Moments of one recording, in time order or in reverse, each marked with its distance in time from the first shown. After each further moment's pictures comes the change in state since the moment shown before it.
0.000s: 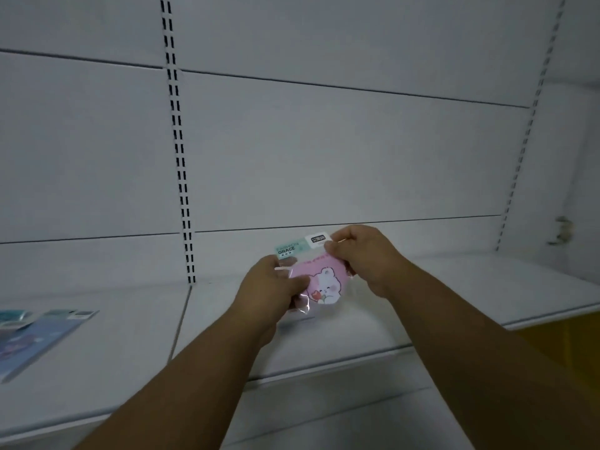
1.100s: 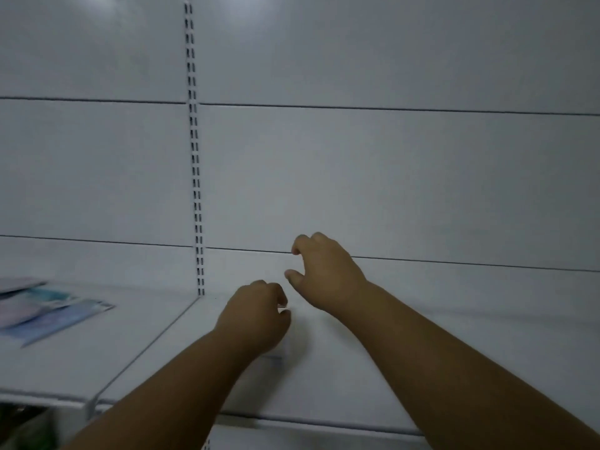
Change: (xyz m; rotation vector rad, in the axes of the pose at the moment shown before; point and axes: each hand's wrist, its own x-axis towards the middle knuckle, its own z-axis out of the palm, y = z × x) left_hand 0.038 -0.014 0.056 1.251 0.349 0.199; right_hand 0.049 0.001 -0.009 -0.715 -0.126 -0.711
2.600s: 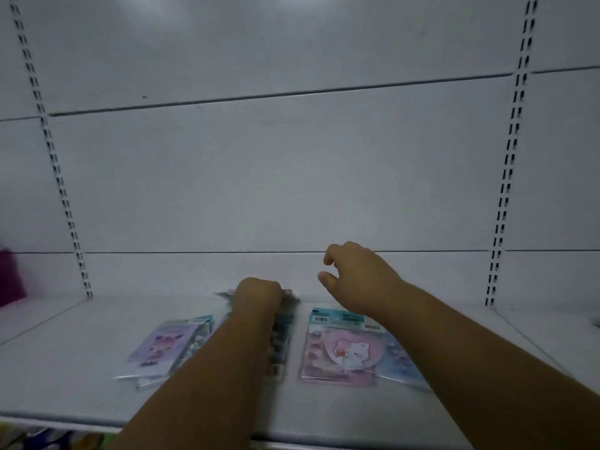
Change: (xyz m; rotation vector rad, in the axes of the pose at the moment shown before) left_hand 0.079 -0.551 -0.187 -0.481 -0.007 -0.701; right_hand 0.206 -0.447 0.244 0.029 -0.175 0.125
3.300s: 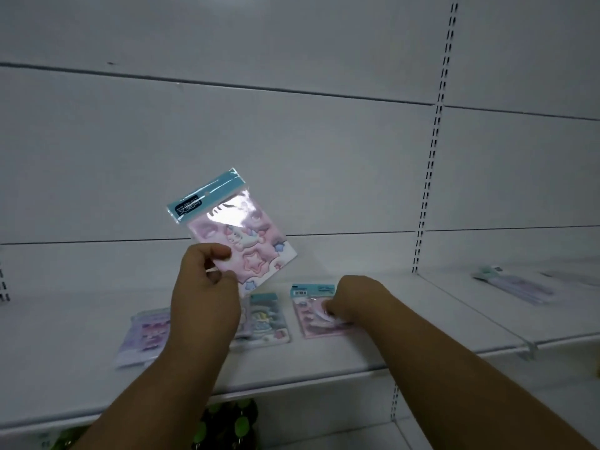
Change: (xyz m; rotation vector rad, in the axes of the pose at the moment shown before) left_hand -0.078 -0.063 -0.117 -0.793 -0.158 0.365; right_hand -0.048 -0.024 0.046 -0.230 -0.242 0.634
